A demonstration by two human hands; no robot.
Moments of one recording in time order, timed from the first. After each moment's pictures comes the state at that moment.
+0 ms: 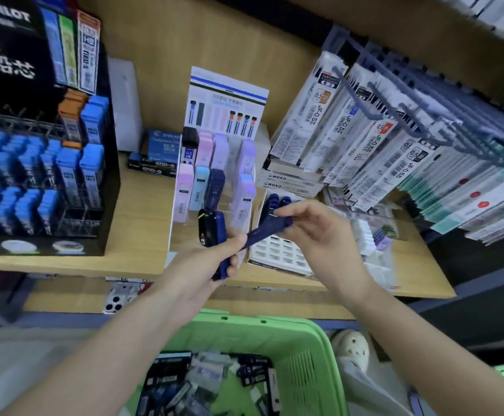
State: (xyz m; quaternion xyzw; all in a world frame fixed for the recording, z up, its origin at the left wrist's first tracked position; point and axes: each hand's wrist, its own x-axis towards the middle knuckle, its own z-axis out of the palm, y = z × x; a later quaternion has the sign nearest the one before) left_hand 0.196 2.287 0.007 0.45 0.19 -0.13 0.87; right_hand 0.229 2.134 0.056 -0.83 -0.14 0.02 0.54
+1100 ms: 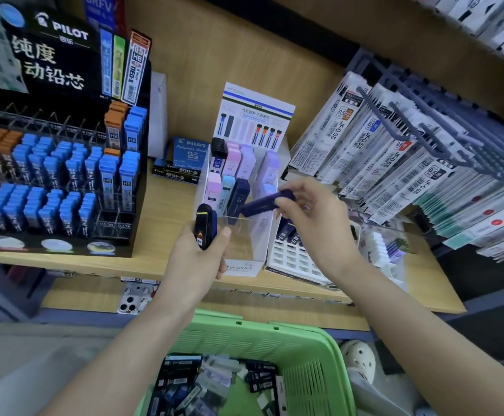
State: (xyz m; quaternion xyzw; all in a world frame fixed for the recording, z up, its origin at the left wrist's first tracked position) left_hand 0.191 2.318 -0.005 0.62 0.20 0.04 0.76; right_hand 0.254 2.177 0.065 -0.90 -0.16 -0.06 0.41
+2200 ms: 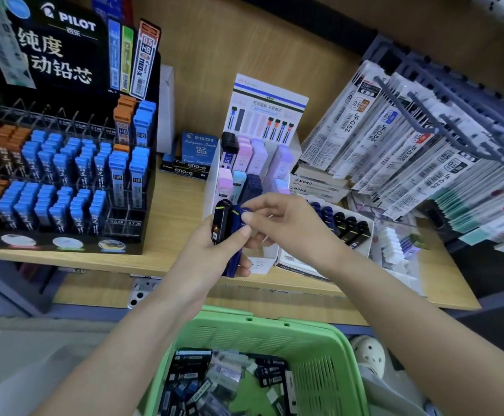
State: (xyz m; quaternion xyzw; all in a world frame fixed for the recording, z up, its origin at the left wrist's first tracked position) left_hand 0.187 2.327 0.009 0.54 0.12 -0.03 0.83; right_hand 0.249 2.213 0.058 -0.87 -0.15 0.18 0.43
